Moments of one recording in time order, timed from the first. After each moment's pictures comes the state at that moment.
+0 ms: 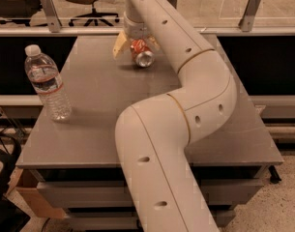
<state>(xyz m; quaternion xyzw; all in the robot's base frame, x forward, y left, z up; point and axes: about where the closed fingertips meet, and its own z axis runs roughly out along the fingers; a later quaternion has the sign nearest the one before) 0.805 0.010 0.855 -0.19 0.97 0.01 0.15</state>
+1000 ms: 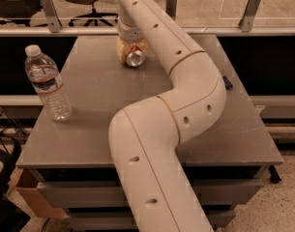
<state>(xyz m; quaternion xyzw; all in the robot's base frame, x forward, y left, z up) 0.809 0.026 0.840 -0.21 0.97 0.00 0.14</state>
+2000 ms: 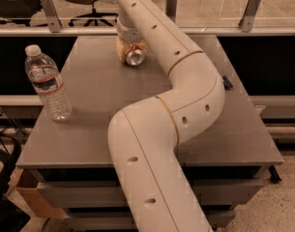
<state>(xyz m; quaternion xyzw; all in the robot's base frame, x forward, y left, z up) 0.816 0.029 0.840 -0.21 0.97 0.00 0.15</state>
